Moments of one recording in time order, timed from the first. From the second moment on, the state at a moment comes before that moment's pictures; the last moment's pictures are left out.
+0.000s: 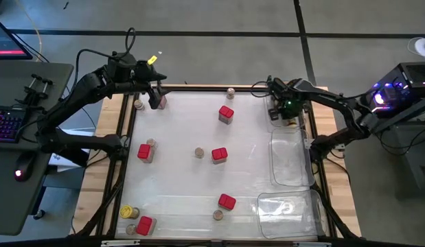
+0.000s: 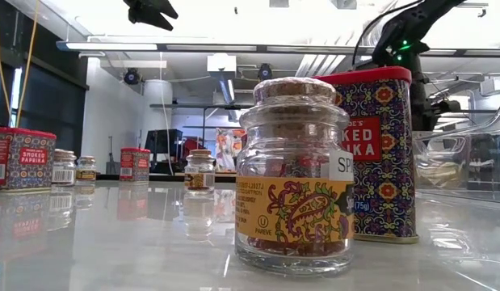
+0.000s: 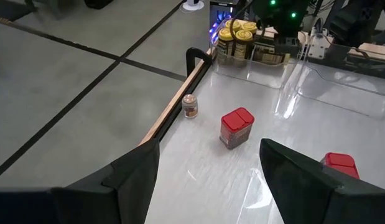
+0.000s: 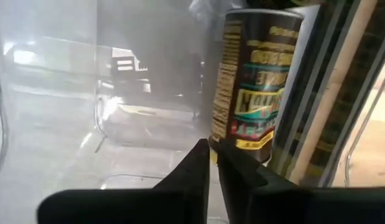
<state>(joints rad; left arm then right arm) 0.60 1.07 1.35 -0.81 0.06 0.14 -0.80 1.42 0.97 -1.18 0.11 0.57</state>
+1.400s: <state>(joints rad) 0.60 1.07 1.35 -0.81 0.07 0.14 -0.81 1.42 0.72 -0.93 0.16 0.78</state>
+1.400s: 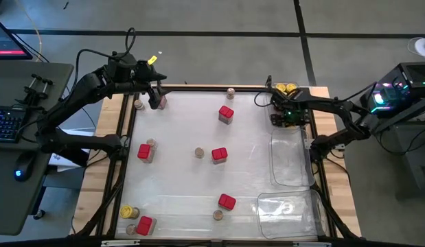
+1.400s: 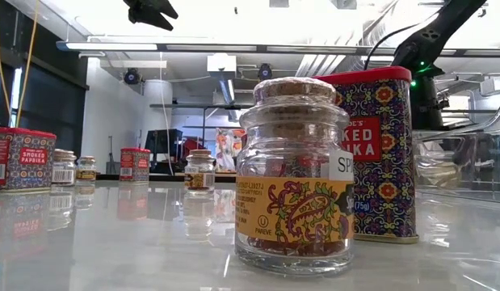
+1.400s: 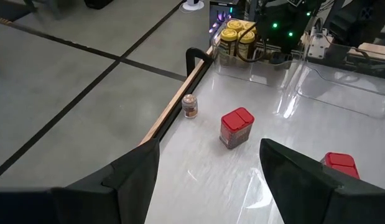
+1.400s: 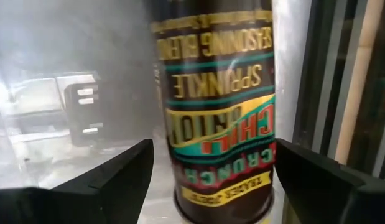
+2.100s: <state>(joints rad) 0.60 1.07 1.35 -0.81 0.07 0.14 -0.81 1.42 0.74 -0.98 0.13 0.79</state>
